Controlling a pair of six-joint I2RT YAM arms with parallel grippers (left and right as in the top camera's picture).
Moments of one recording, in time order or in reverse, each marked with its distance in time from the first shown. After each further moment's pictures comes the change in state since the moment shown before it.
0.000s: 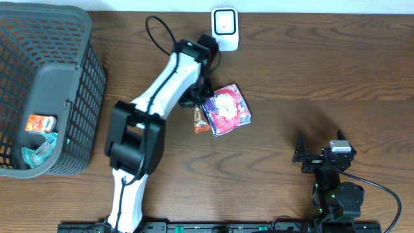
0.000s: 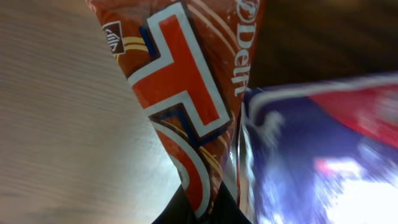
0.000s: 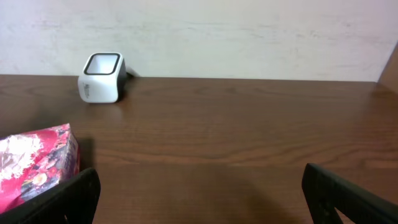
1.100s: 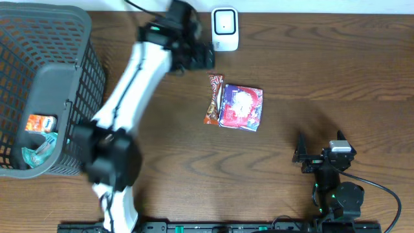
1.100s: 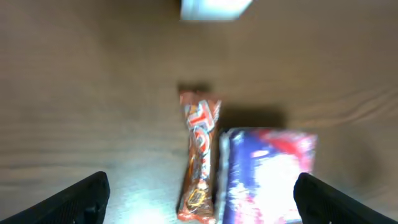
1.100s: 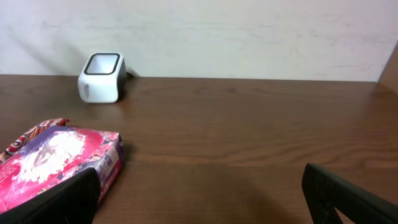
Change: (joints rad) left arm 0.146 -0.203 0.072 0.274 0.233 0.369; right arm 0.000 0.000 0.000 0.000 0.000 0.000
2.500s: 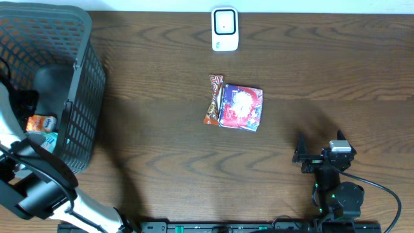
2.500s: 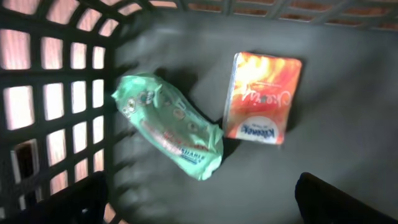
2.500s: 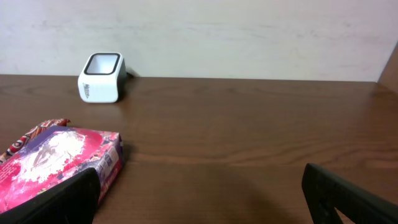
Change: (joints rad) left arm 0.949 -0.092 -0.192 -0.312 -0.478 -0.611; right arm 0.000 0.000 0.000 0.000 0.000 0.000
